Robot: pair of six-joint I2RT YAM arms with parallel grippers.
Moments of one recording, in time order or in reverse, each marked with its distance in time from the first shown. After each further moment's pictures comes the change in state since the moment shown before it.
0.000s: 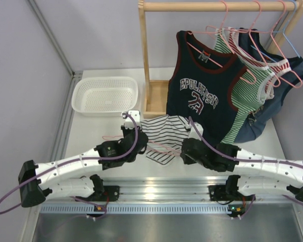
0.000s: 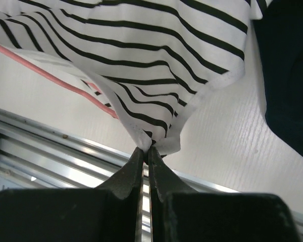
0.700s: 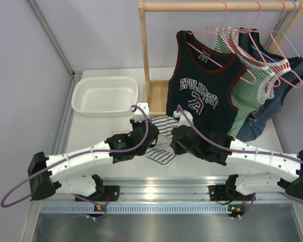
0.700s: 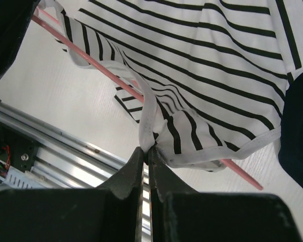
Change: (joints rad) left arm -0.004 0.137 0.126 0.045 0.012 -0.018; right arm -0.026 0.169 0.266 0.011 -0.036 -0.139
